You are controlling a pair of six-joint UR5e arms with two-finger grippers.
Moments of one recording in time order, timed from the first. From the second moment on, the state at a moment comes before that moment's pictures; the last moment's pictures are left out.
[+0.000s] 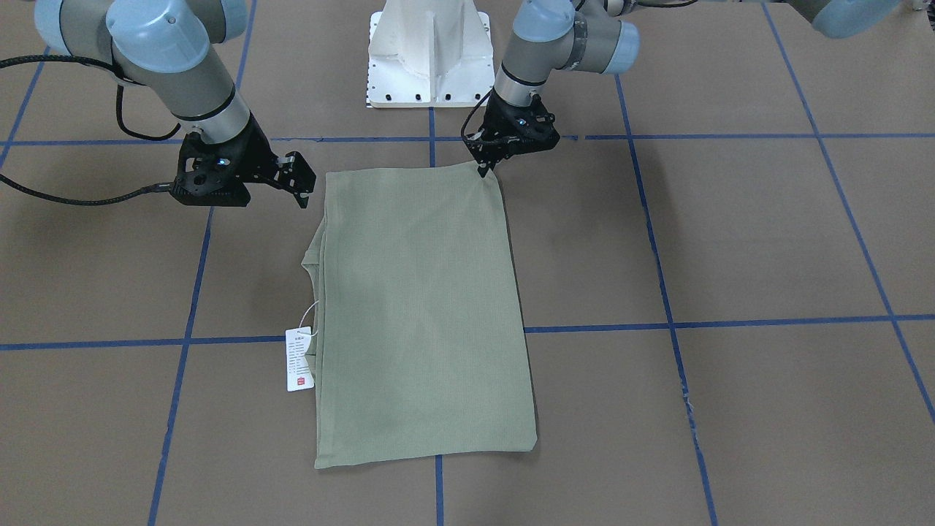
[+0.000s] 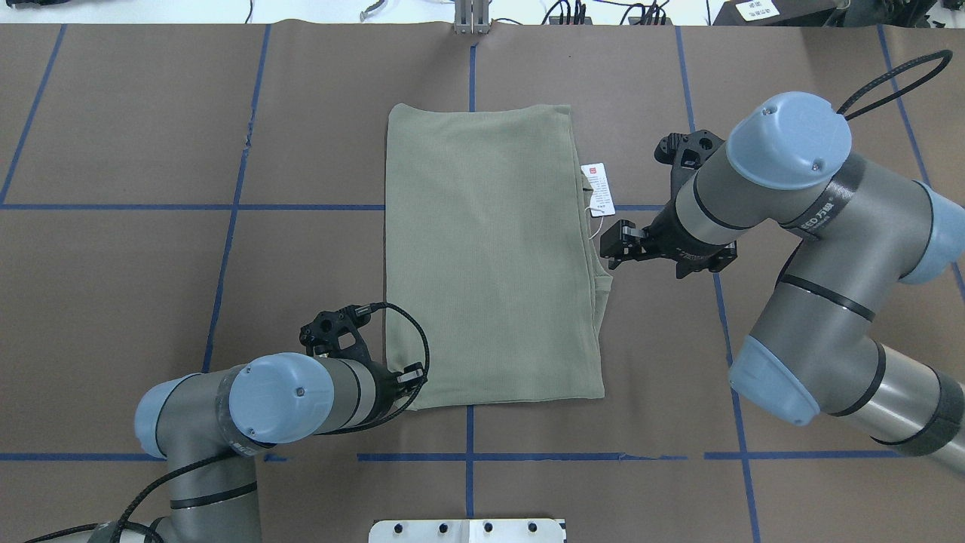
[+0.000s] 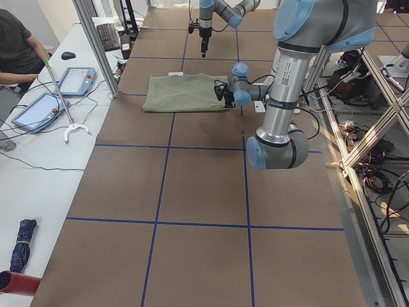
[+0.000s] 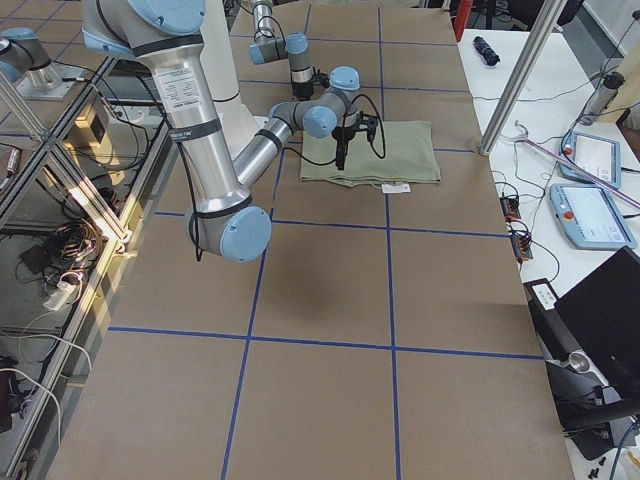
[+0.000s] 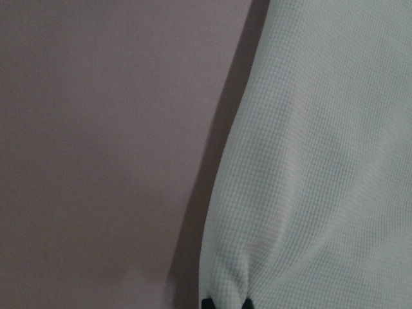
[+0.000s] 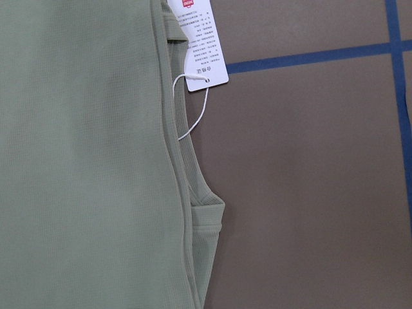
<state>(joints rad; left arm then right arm) -0.26 -1.99 -1.82 -1.94 -1.62 -1.78 0.69 -1.20 1.96 -1.59 2.04 1.21</state>
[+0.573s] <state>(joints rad) -0.26 -1.99 -1.84 -1.94 -1.62 -1.76 0.54 -1.19 1.99 -1.58 1.91 1.48</state>
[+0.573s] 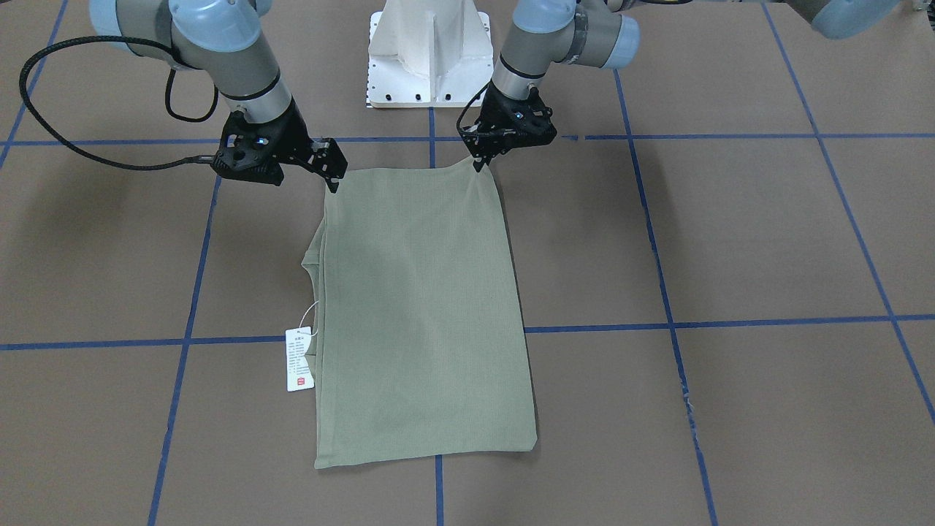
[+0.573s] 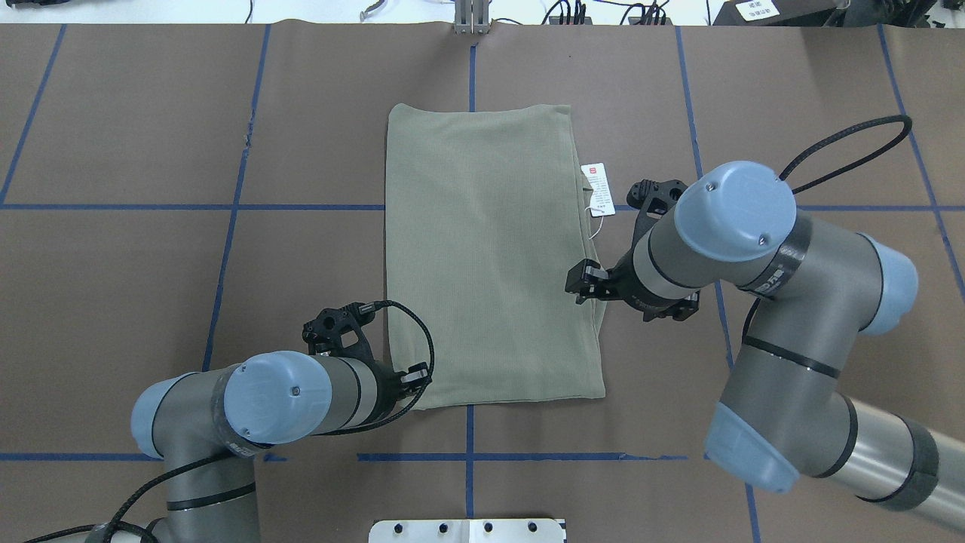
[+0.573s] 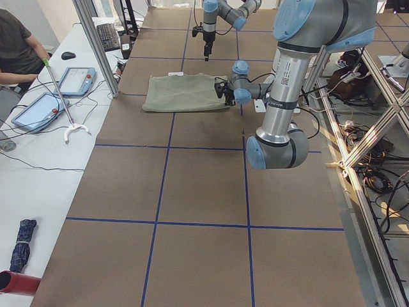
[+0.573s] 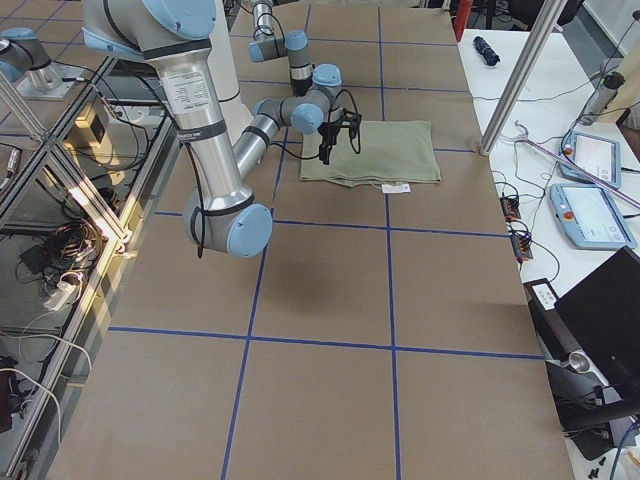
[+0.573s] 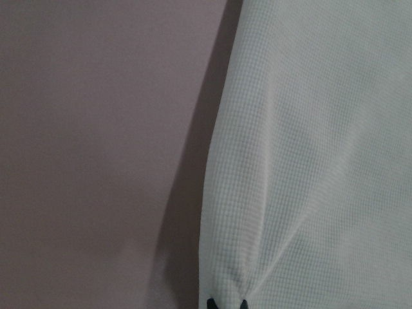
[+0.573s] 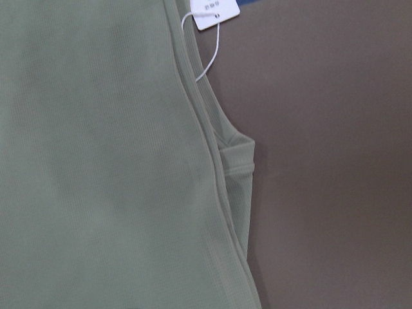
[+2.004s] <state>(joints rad) -0.27 -2.00 -1.88 -1.94 -1.65 -1.76 0.31 -1.18 1.91 -1.56 1.74 1.81</state>
